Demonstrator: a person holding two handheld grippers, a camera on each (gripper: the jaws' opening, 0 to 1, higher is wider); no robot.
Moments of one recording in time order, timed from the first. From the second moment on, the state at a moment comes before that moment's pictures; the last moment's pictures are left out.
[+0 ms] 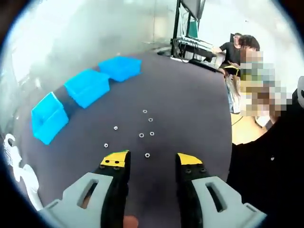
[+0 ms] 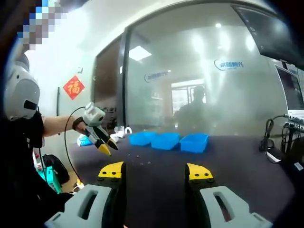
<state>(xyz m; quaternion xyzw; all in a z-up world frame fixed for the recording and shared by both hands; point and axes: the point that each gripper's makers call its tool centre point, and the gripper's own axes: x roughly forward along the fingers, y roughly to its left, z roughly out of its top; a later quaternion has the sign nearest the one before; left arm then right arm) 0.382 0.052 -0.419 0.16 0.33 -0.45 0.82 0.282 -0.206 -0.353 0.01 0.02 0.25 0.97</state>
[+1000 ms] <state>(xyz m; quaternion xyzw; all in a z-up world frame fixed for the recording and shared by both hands) 0.370 0.050 -0.430 0.16 0.35 -0.45 0.80 0.284 -0.208 -0.347 0.00 0.02 0.25 0.97</state>
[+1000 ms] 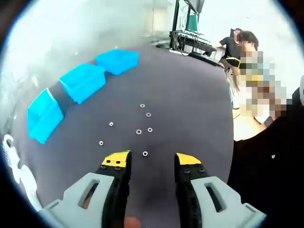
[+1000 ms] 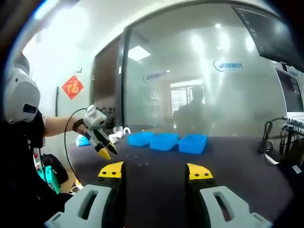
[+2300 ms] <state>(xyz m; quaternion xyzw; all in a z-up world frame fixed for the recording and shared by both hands) 0.386 0.045 -0.441 0.20 0.39 -0.46 0.77 0.276 -0.202 -0.342 0.00 0.02 0.25 0.97</state>
